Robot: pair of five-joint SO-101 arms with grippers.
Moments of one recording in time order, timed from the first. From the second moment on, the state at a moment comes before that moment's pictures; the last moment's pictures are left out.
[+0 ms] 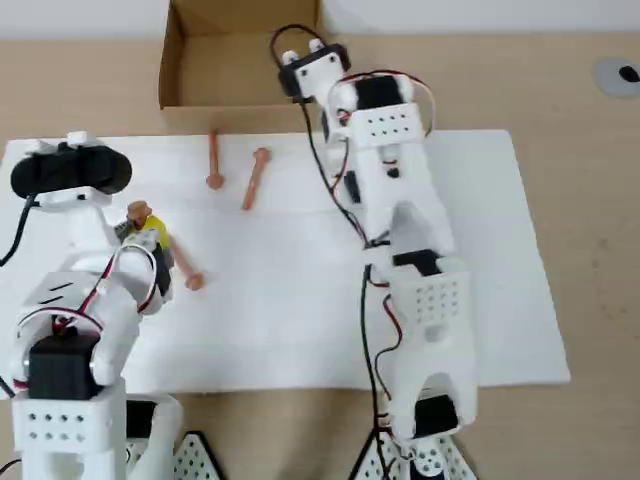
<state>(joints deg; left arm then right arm) -2.4 -67.9 43.4 69.5 -1.1 -15.5 41.5 -47.4 92.4 5.7</state>
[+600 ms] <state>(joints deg) -2.5 -67.9 43.5 69.5 -2.8 -14.2 53.8 -48.7 87.0 10.1</state>
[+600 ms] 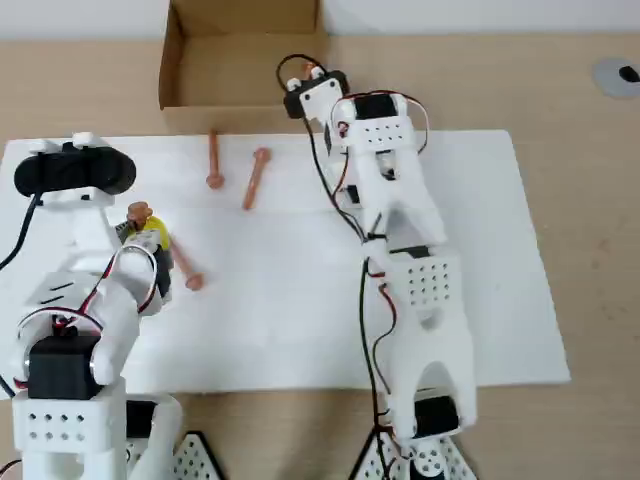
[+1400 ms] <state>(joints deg) -2.5 -79.8 42.6 69.8 -7.5 -13.2 56.3 -64.0 100.7 12.1</state>
